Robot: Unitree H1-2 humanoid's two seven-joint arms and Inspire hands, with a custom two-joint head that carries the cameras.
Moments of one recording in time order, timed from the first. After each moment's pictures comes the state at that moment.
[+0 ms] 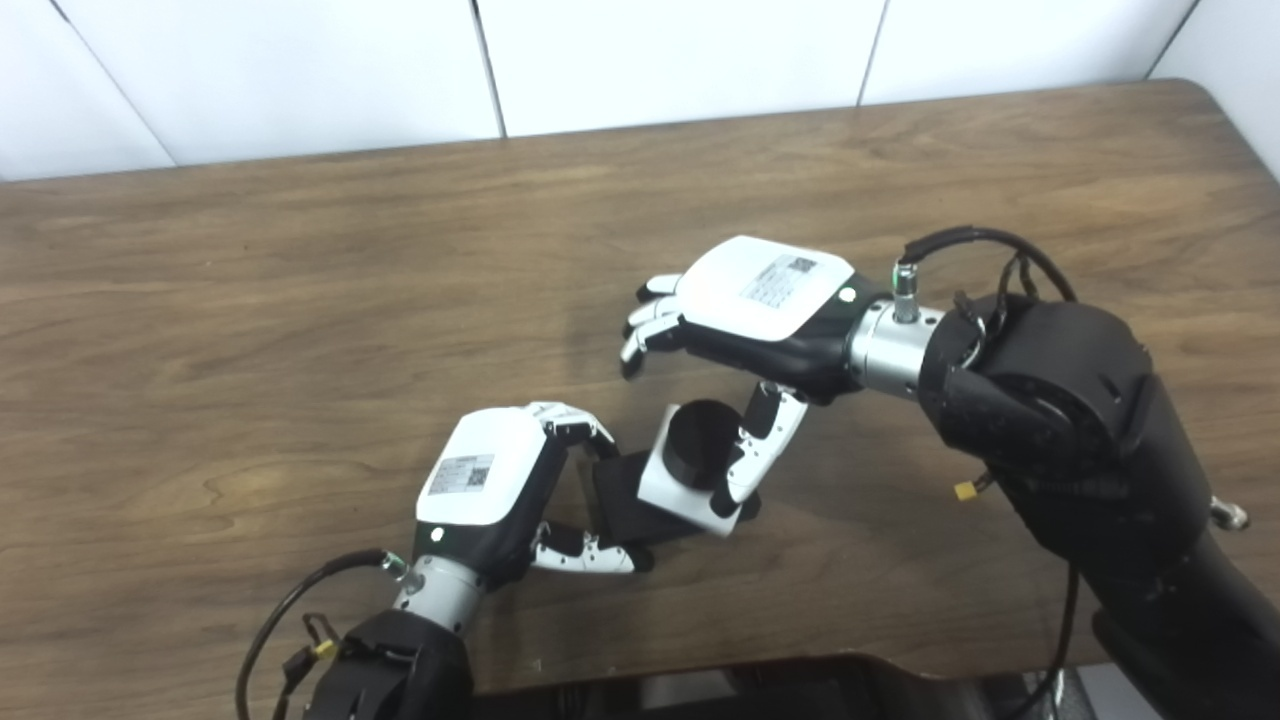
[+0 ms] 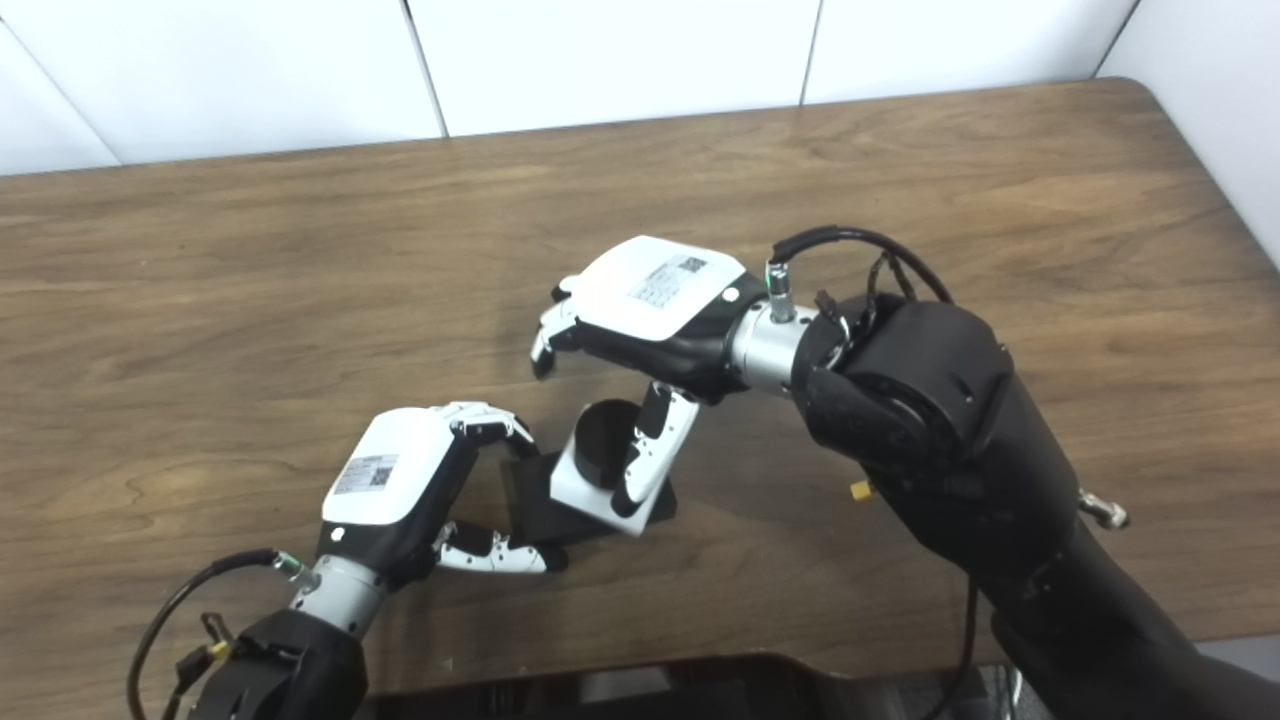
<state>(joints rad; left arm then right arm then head) 0.17 0.14 -0.39 -0.47 1.05 0.11 -0.37 -0.39 -0.37 0.37 -0.76 -0.93 0.24 1.18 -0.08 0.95</state>
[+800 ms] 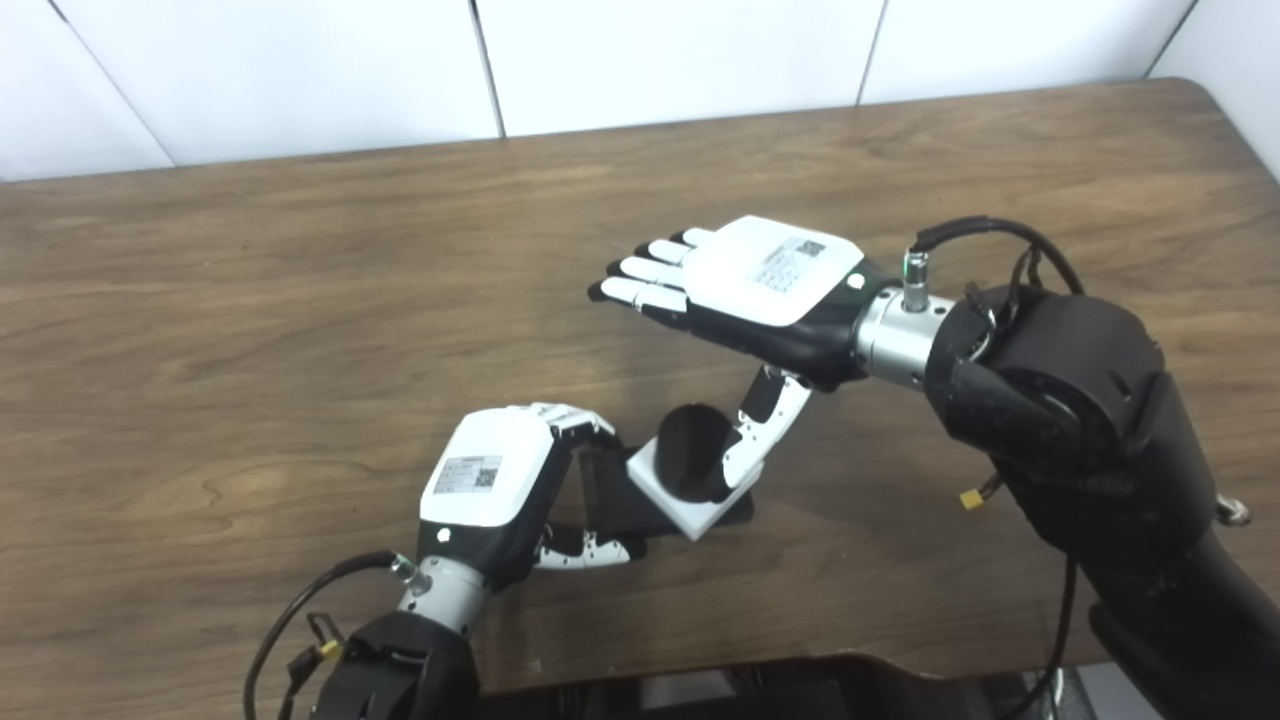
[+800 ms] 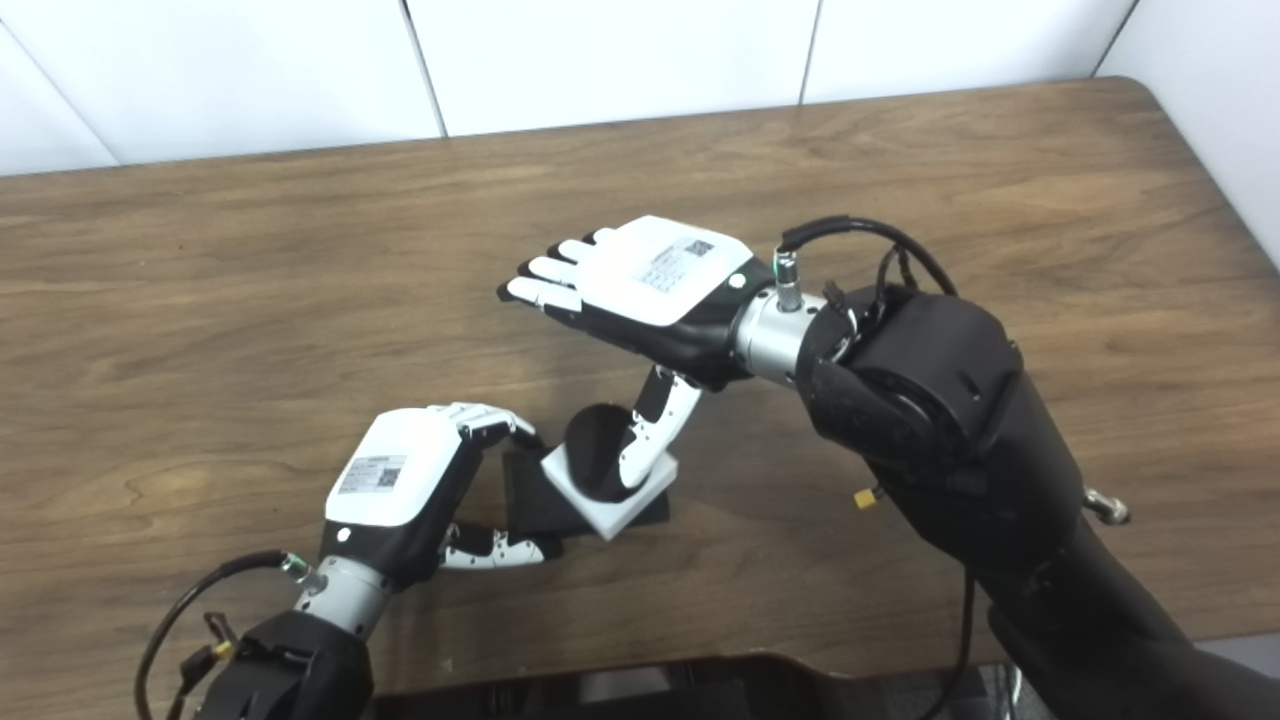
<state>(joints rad) 0.18 0.14 -0.40 -0.48 1.14 0.10 -0.35 -0.40 -0.36 0.36 -0.77 -0.95 0.24 1.18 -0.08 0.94</state>
